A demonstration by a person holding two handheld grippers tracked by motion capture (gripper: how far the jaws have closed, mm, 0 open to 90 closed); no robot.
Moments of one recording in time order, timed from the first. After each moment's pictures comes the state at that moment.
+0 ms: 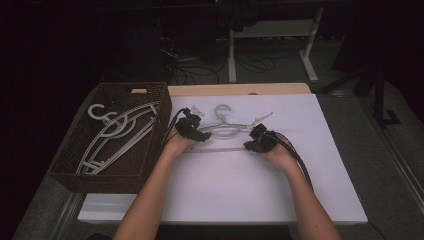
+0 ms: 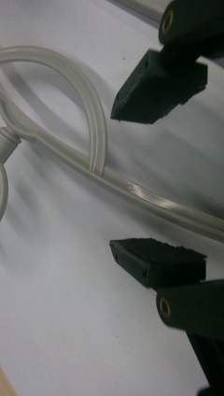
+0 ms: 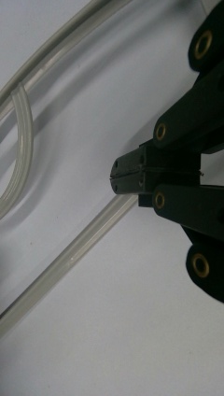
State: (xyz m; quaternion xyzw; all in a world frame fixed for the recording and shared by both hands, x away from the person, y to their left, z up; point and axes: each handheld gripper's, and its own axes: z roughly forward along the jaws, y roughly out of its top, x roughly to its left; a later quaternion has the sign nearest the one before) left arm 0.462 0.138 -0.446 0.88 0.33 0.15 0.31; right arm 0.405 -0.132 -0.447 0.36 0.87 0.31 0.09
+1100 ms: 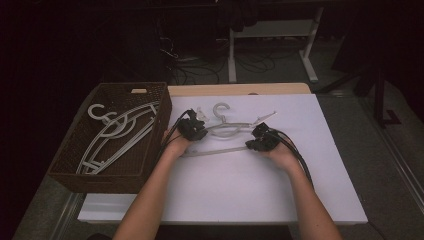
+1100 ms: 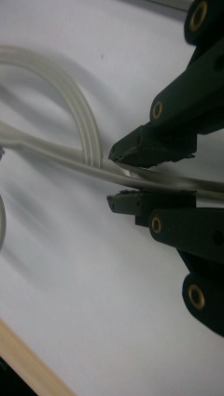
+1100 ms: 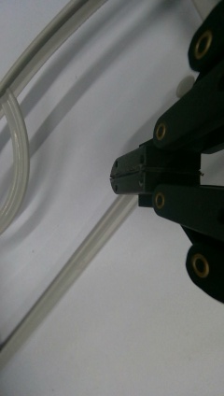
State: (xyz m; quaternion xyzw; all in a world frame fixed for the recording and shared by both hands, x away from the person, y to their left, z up) left arm 0.449 0.129 -0.441 0.91 0.25 0.20 0.27; right arm 0.408 -0.139 -0.447 0.37 0.87 0.32 0.09
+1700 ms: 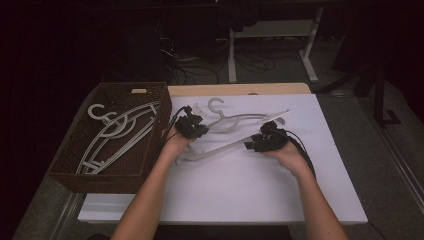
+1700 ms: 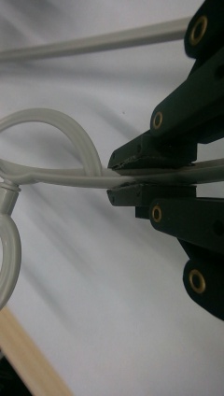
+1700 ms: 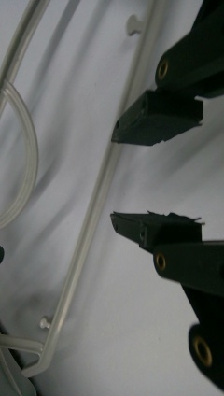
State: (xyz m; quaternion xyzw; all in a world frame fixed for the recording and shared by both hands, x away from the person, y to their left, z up) left arm 0.438 0.134 -0.407 0.89 0.29 0.17 0.32; right arm 0.390 -0.156 -0.421 0.37 0.84 0.38 0.07
